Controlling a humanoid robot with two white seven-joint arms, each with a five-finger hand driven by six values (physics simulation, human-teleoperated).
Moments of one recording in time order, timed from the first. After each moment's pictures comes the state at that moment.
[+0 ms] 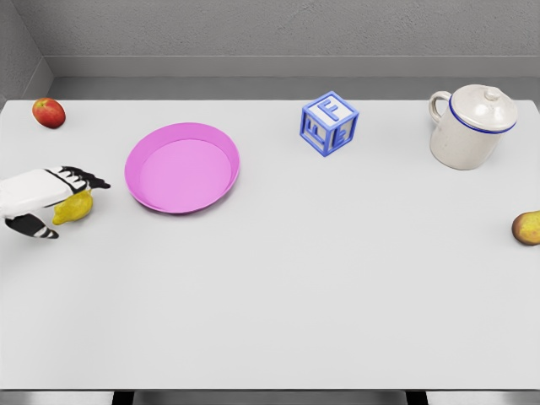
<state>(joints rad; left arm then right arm) -0.33 0.95 -0.40 -1.34 -0.43 -0.61 -0.37 -0.02 0.00 -0.28 0.13 0.31 -0.12 -0.20</state>
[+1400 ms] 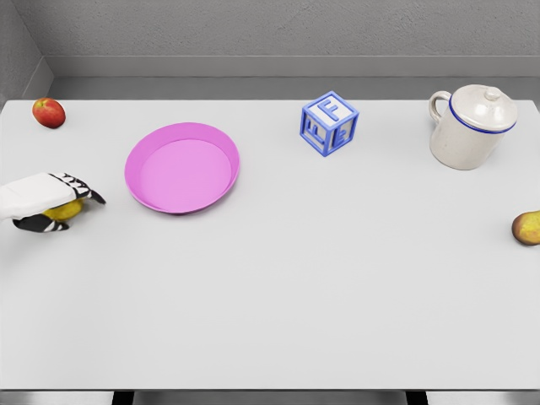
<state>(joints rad) -0.38 0.90 -0.42 -1.25 -0.50 -0.61 -0.39 -0.02 0.00 -0.28 0.13 0.31 -0.12 -0.20</state>
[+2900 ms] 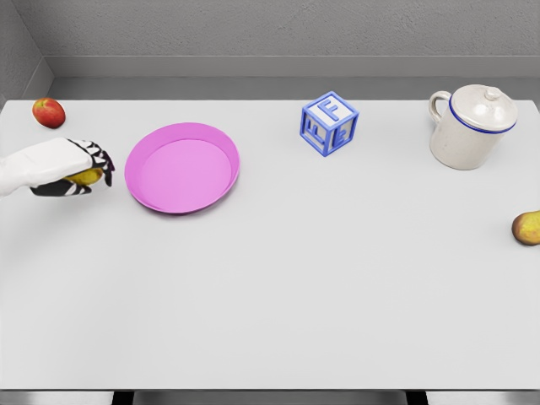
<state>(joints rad) -0.49 0.85 -0.43 -1.30 -0.48 -0.61 -0.42 -0.02 0.00 -0.28 0.13 0.31 -0.12 -0.20</state>
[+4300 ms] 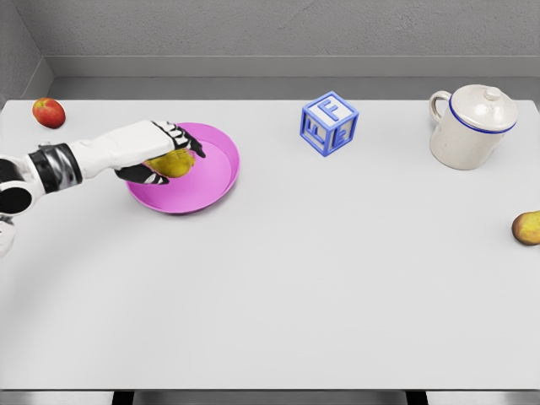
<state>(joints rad) -0.58 0.57 -0.41 -1.31 -0.50 -0.61 -0.51 -0.02 0.00 -0.28 0.13 0.31 -0.12 -0.20</state>
